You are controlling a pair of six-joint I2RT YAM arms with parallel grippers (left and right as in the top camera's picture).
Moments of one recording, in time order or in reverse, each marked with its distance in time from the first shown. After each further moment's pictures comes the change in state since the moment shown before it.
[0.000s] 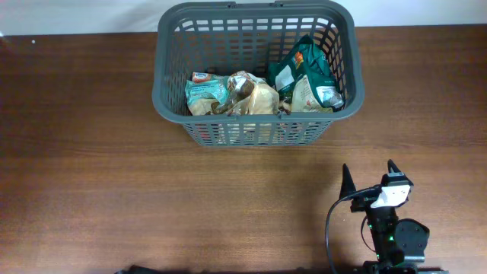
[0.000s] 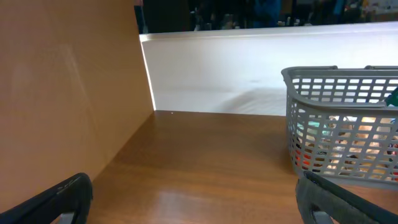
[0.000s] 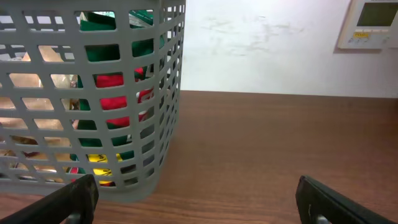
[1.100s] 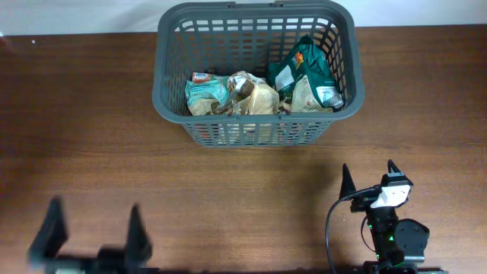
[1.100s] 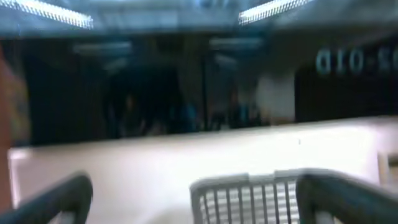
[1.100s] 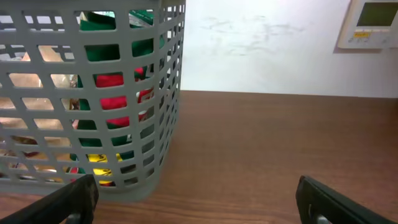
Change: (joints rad) left arm 0.218 -0.193 -1.137 1.446 0.558 0.000; right arm 0.000 0.000 0.000 0.000 0.000 0.000
